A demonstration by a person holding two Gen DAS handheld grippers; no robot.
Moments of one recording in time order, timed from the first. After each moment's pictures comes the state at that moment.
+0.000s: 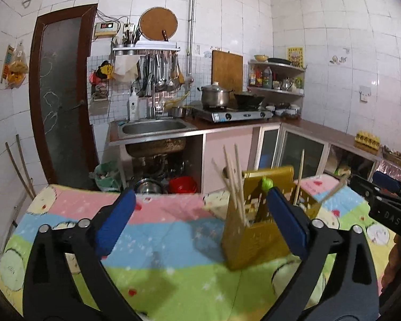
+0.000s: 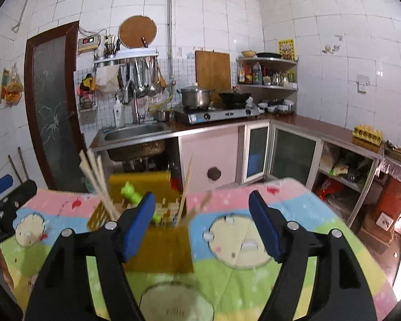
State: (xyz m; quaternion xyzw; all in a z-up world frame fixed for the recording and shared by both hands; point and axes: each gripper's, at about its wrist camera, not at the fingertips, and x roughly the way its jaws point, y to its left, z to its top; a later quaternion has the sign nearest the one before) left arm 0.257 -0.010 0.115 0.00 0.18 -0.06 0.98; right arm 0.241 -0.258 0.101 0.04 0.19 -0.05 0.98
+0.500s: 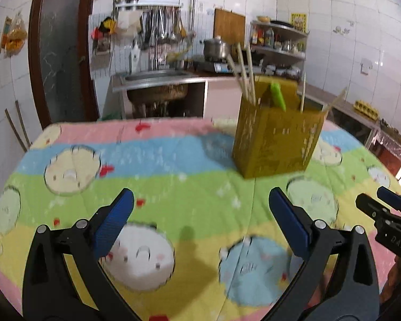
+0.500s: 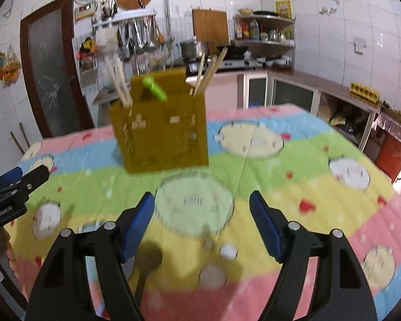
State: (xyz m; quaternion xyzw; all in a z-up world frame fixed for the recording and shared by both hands) left arm 0.204 0.021 0.022 -0.01 0.30 -0.06 0.95; right arm 0.157 -0.221 0.001 0.06 0.30 -0.05 0.95
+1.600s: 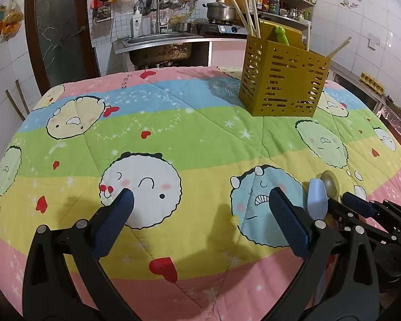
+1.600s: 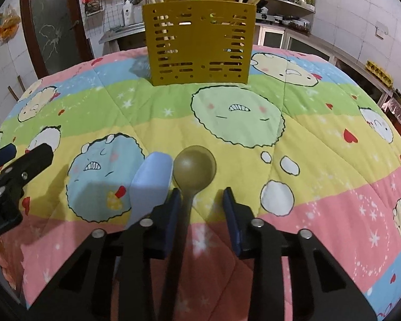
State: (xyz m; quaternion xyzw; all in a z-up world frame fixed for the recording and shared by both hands) left arm 0.179 0.023 -0.020 0.00 0.38 -0.05 0.92; right arm 0.162 -0.163 -0.057 0.02 0.43 -0.03 0.90
